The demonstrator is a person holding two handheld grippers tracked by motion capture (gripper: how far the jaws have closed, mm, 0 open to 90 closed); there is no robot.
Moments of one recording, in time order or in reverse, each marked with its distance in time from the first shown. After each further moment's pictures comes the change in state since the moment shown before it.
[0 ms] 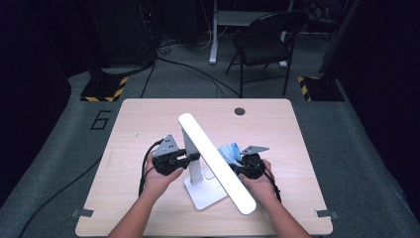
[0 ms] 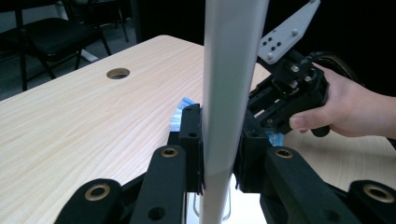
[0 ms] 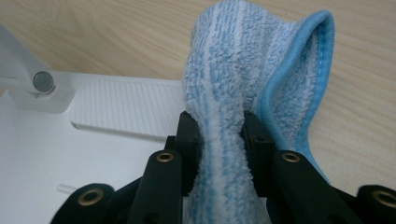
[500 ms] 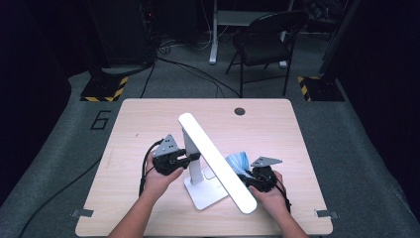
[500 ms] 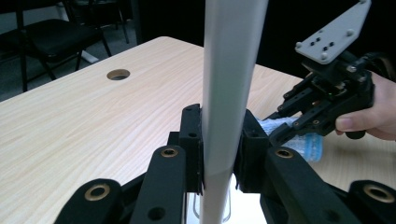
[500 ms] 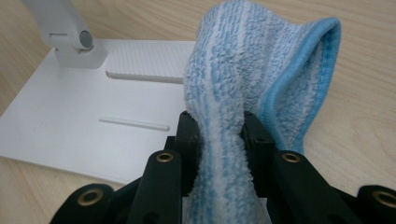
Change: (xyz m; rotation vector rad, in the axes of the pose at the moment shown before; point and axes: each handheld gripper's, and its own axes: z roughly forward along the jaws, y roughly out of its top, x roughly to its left) left arm 0.001 0.000 0.001 -0.010 -0.001 -0.002; right arm 0.008 -0.031 -0.040 -0.024 0.008 -0.003
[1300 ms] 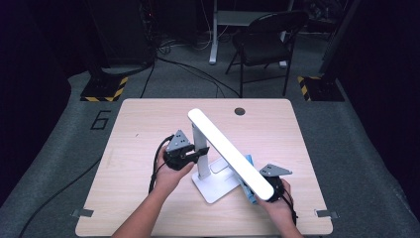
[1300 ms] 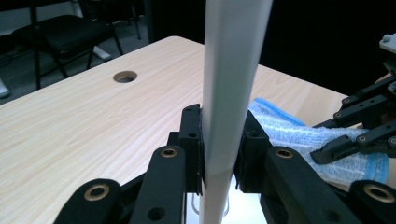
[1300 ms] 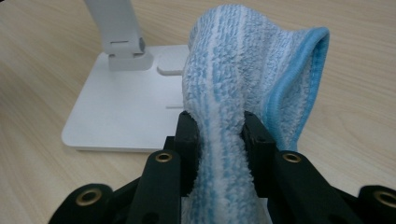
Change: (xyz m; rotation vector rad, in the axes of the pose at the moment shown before) left arm -0.007 0.012 0.028 0.010 0.047 -0.022; right arm 0.024 -0.010 -0.035 -0.058 -0.062 -0.010
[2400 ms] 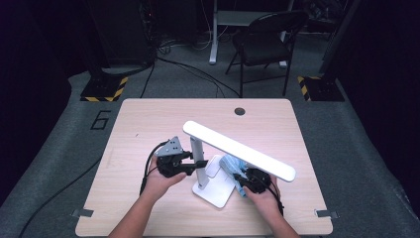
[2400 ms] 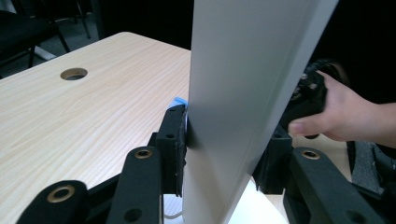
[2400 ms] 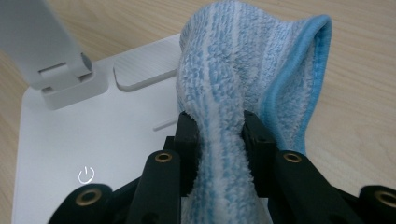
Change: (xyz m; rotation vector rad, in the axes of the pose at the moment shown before) left arm 0.000 -0.010 -0.024 0.023 -0.200 0.040; right arm -0.001 0.014 0.048 0.047 -0.025 0.031
